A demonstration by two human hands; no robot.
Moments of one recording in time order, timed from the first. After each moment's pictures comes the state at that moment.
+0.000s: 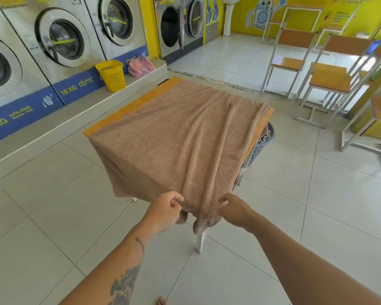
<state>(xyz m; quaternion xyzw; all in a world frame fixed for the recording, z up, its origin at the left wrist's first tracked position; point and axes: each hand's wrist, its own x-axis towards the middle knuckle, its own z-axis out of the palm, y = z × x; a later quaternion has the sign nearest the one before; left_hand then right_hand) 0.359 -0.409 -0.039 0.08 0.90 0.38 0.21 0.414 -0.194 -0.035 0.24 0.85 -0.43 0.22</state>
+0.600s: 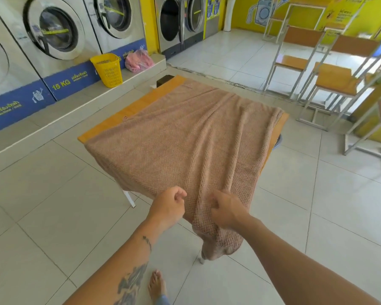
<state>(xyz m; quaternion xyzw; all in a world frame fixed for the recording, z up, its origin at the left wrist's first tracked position) 0.260 -0.413 -0.063 0.09 0.90 0.39 0.17 0.317 -0.230 -0.052 0.13 0.93 -0.28 0.19</state>
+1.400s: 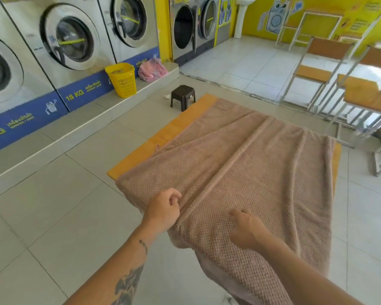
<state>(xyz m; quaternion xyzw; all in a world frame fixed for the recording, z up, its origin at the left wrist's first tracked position) 0.055 -0.530 -0.059 0.08 0.92 0.37 0.14 0.154 -0.309 -0.052 0.18 0.92 -0.23 0.27</state>
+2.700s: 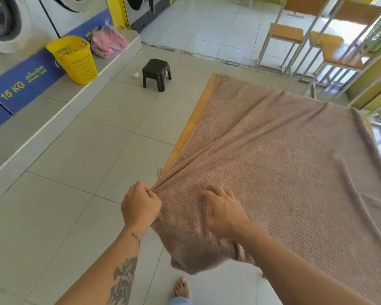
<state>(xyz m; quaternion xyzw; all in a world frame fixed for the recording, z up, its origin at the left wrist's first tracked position) -0.188 -0.689 -0.123 0.03 0.96 0.26 0.07 -0.060 -0.510 -0.076 0.18 0.94 -0.21 0.18</state>
